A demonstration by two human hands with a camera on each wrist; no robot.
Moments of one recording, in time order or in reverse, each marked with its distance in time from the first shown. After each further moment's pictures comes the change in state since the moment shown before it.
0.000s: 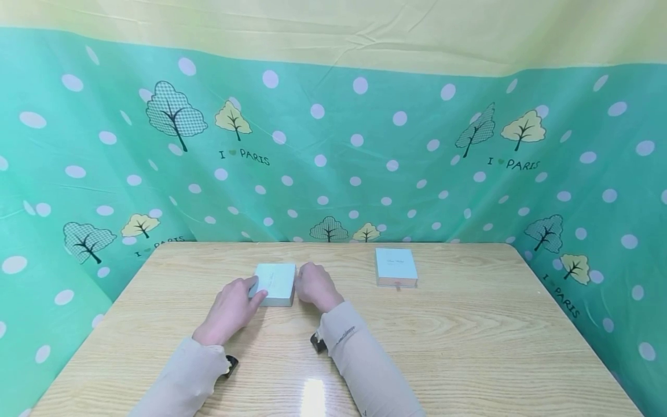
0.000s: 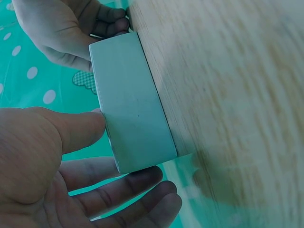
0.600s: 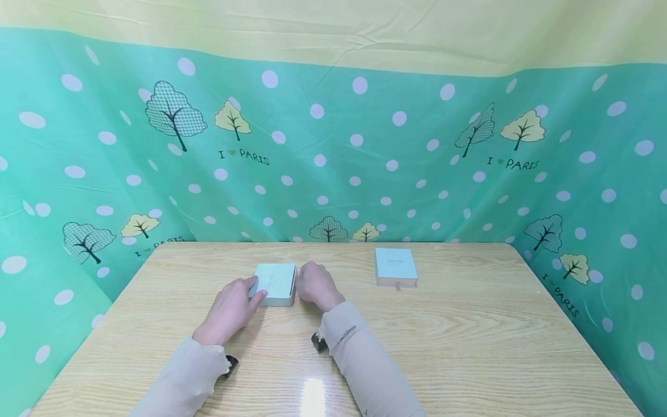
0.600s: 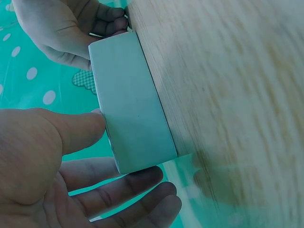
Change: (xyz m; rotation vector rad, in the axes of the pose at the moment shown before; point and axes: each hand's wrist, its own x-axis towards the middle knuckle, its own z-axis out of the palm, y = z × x) left_hand 0.000 0.000 0.000 0.010 0.009 0.009; right_hand 0.000 0.002 -0.003 -0.005 0.002 0.003
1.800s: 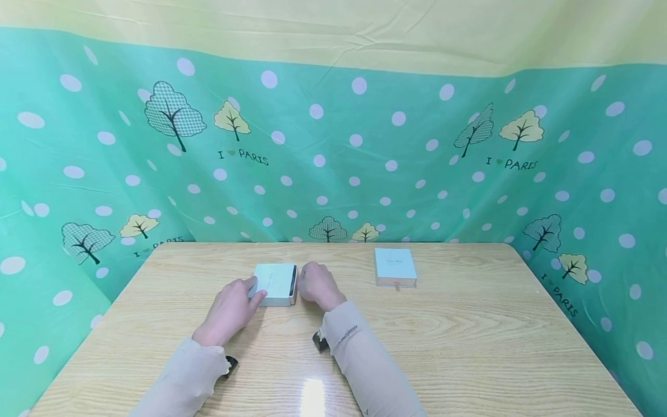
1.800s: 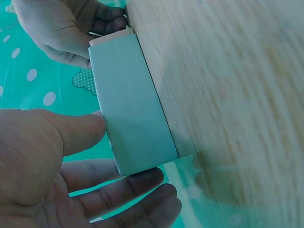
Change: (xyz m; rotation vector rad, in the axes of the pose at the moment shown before) left_hand 0.000 0.000 0.001 0.030 0.028 0.021; right_hand -0.001 0.003 -0.002 0.018 -0.002 0.028
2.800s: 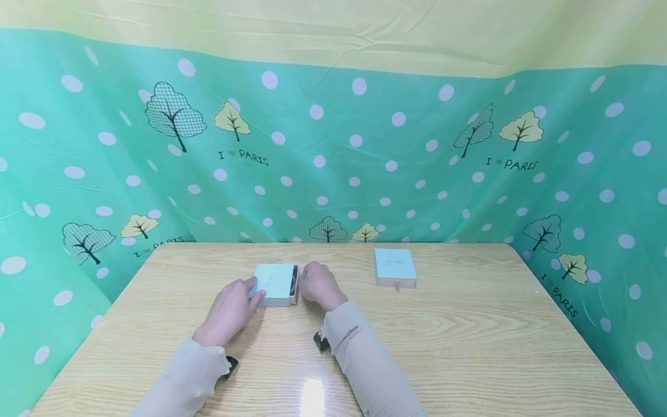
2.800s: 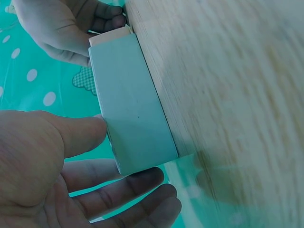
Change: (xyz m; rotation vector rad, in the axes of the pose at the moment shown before) left_hand 0.000 0.001 0.000 0.035 -0.001 0.009; right_hand -0.001 0.001 -0.002 0.013 -0.007 0.017
